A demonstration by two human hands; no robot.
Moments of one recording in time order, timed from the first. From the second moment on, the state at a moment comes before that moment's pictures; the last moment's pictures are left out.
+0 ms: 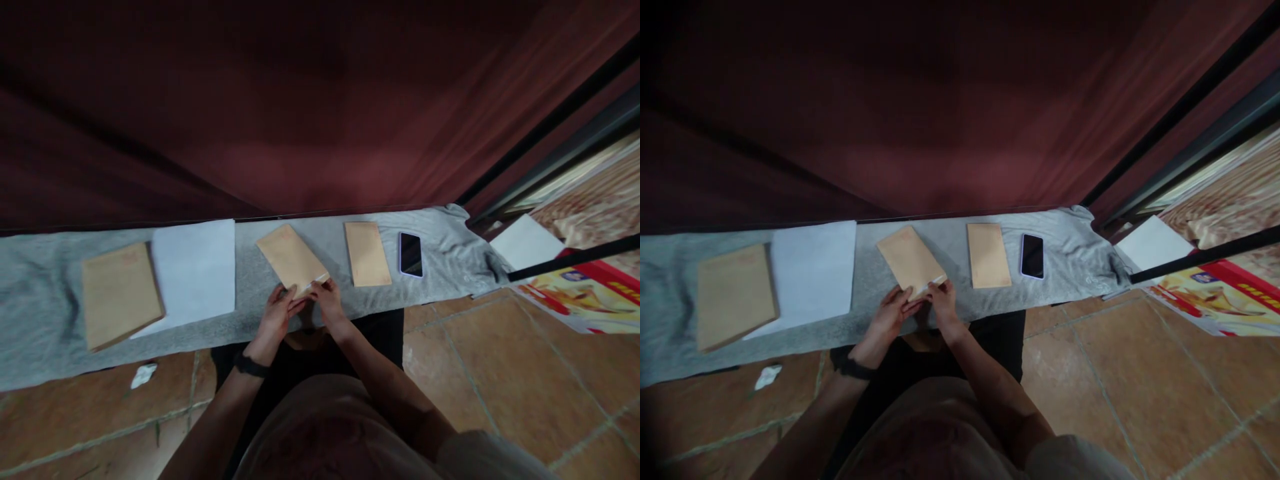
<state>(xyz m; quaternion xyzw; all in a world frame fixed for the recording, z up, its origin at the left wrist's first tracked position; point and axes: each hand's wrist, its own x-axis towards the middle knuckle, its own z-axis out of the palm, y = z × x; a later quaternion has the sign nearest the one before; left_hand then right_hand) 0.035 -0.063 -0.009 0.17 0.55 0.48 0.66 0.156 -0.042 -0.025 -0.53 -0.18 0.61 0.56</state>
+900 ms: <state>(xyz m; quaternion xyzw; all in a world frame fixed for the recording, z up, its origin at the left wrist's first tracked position) -0.014 -0.070 -0.004 0.59 0.74 0.24 0.22 0.211 -0.068 -0.033 -0.47 -0.83 0.20 0.20</state>
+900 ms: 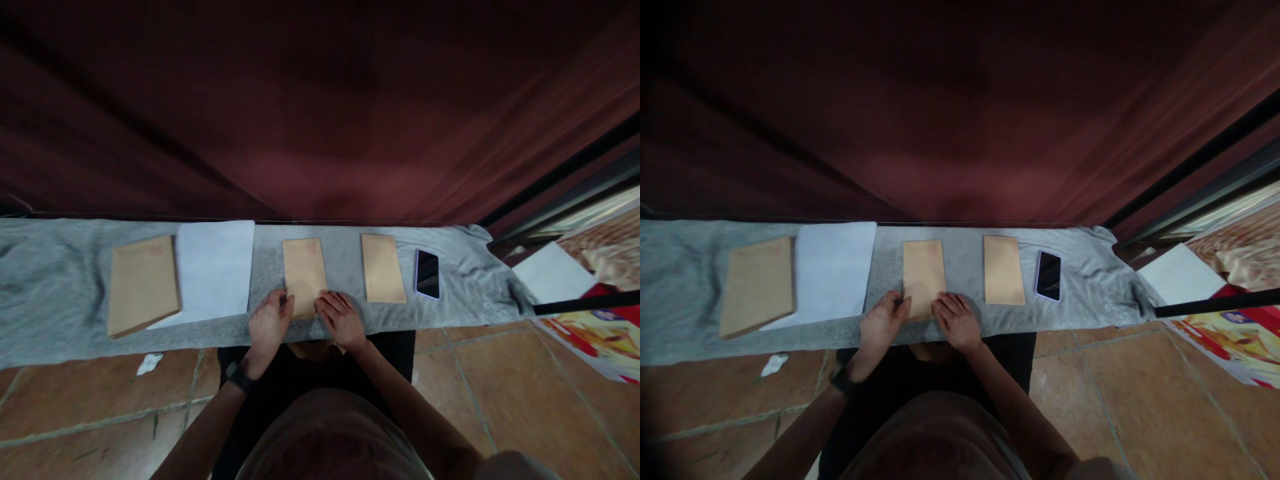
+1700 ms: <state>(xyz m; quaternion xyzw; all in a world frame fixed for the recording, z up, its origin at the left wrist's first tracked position) -0.008 0.035 -0.048 0.89 0.43 0.10 0.06 0.207 -0.071 -0.041 -0.46 -0.85 0.11 0.23</state>
